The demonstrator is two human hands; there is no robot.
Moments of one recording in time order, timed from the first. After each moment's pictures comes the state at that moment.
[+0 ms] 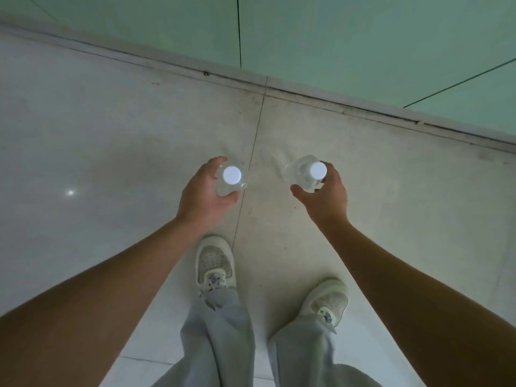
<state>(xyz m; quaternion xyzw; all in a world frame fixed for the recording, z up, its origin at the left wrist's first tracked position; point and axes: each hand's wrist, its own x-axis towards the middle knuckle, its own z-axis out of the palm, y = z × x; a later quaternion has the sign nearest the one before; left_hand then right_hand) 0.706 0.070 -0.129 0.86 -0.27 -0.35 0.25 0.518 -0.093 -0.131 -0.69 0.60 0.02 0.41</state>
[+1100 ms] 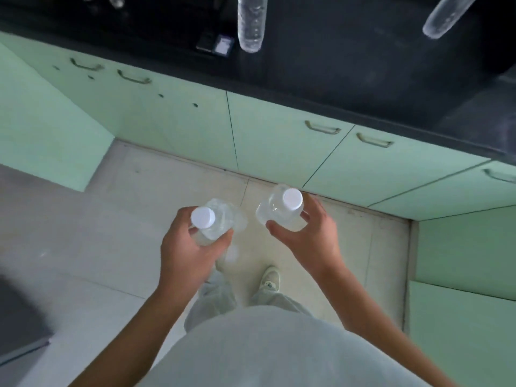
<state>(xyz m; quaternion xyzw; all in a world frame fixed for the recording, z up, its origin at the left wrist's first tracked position) 0.518 0.148 0.569 0.87 -0.14 -0.21 0.43 0.383 -0.032 0.561 -0.76 0.42 -0.12 0.48</state>
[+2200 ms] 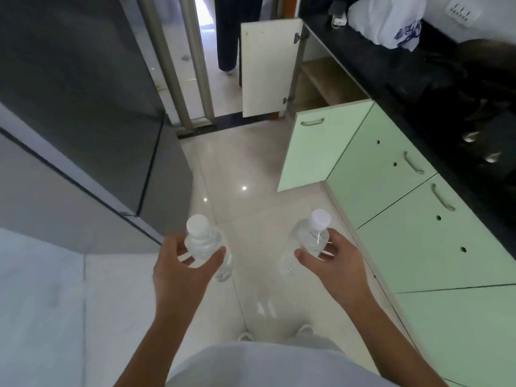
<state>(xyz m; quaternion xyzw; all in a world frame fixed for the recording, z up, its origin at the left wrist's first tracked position) 0.621 0.646 0.650 0.79 0.32 0.10 0.51 0.691 0.385 0.640 -0.84 0.07 0.11 0.53</state>
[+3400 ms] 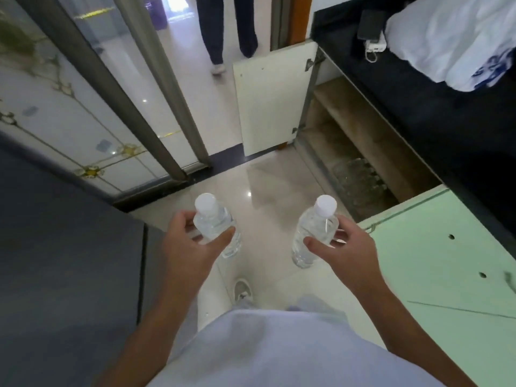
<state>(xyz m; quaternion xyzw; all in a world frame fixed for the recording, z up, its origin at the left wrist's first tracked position) 1.206 0.796 0.650 0.83 0.23 0.04 0.51 1.233 0.525 0.615 -0.85 0.12 0.09 0.51</state>
